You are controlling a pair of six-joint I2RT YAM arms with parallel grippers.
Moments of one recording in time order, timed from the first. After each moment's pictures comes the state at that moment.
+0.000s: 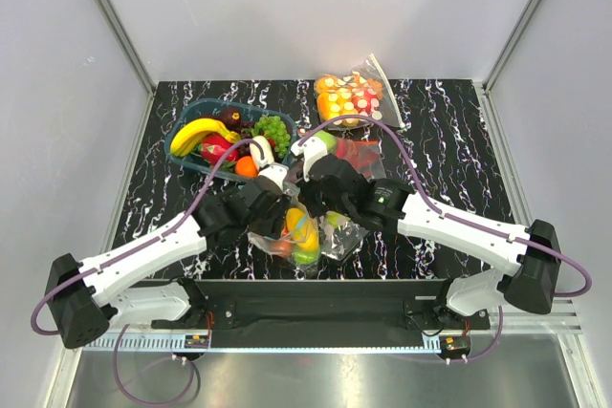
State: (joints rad) left arm -0.91 1.10 0.88 -0.71 -0.28 -0.43; right arm 1.07 1.39 1.24 -0.44 0.22 0.32
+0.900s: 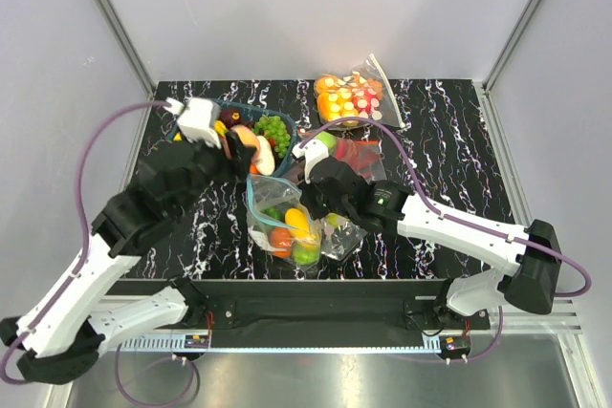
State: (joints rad) left arm -0.80 0.87 1.25 -0.66 -0.37 -0.28; right arm 1.07 1.39 1.21 -0.44 0.23 0.33
